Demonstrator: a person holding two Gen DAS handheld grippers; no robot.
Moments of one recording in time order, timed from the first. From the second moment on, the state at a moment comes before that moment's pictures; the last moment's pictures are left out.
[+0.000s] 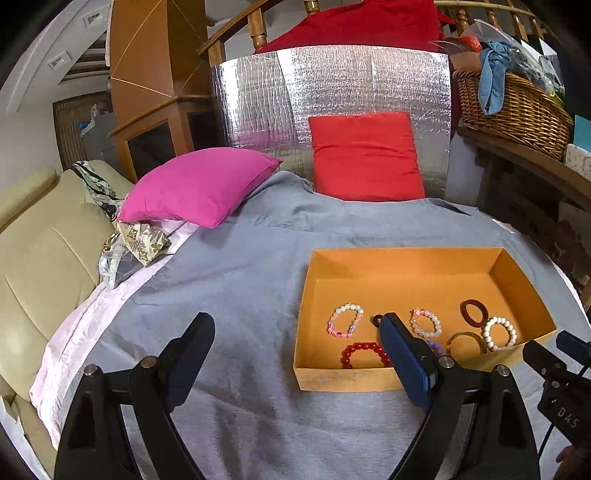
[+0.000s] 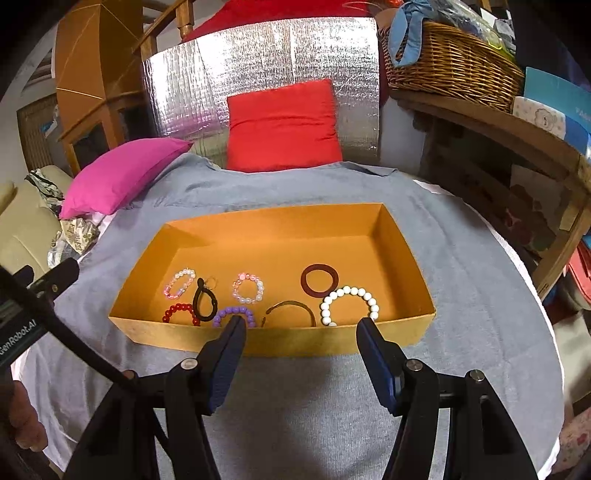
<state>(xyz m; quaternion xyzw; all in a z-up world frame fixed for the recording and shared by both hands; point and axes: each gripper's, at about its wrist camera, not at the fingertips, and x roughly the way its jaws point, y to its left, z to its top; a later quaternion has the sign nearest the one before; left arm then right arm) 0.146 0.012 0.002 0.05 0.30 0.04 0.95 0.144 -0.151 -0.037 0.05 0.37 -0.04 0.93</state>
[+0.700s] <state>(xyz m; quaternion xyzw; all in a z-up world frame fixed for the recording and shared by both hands) 0.151 0.016 -0.015 0.06 0.31 0.04 0.95 0.150 -0.137 -0.043 0.02 0.37 -0.07 0.93</state>
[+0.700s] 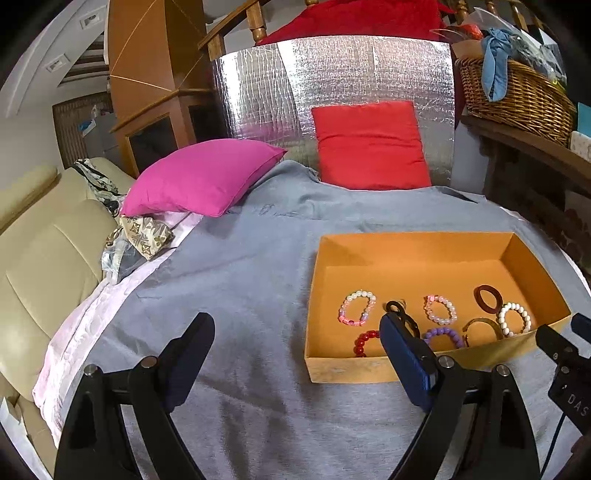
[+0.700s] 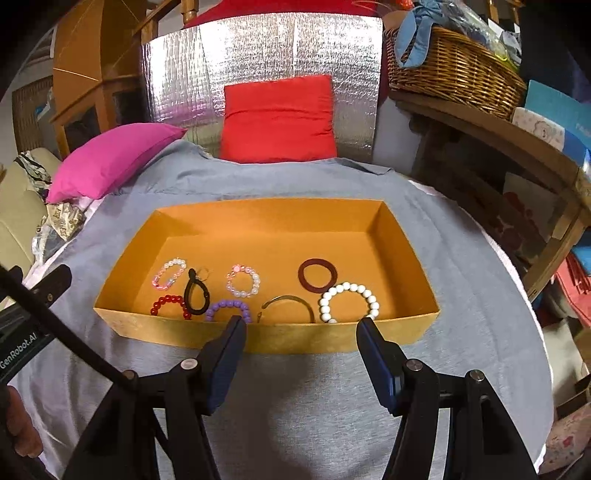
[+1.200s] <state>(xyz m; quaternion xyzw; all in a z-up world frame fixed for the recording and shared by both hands) 0.152 -0.018 -0.018 0.08 0.31 0.02 0.95 0.143 -0.152 -0.037 0.00 0.36 -0.10 0.93</state>
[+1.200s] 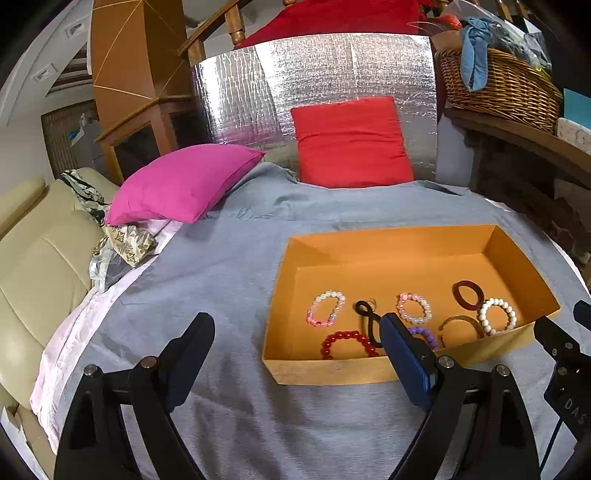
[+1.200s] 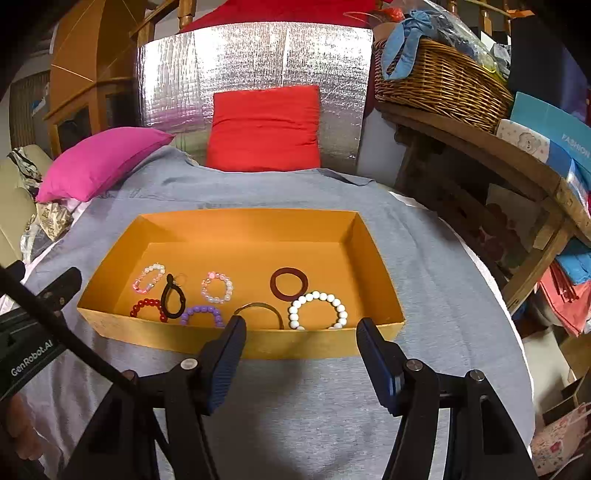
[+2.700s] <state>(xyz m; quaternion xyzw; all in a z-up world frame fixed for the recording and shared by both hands) 0.132 0.037 -0.004 0.06 0.27 0.02 0.96 0.143 -0.090 -0.025 -0.05 0.34 -0.08 0.94</state>
